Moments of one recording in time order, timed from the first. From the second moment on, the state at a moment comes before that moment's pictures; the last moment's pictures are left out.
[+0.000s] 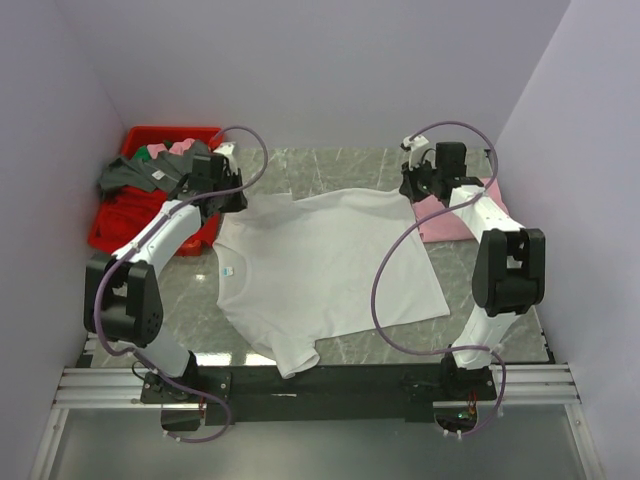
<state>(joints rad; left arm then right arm) -0.21 1.60 1.23 -0.30 0.09 -0.25 0.04 1.78 1.33 -0.24 -0.43 -0.35</state>
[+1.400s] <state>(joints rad) -0.21 1.58 1.23 -0.33 0.09 -0.25 0.05 2.13 1.66 -0.28 -0.40 -0.90</state>
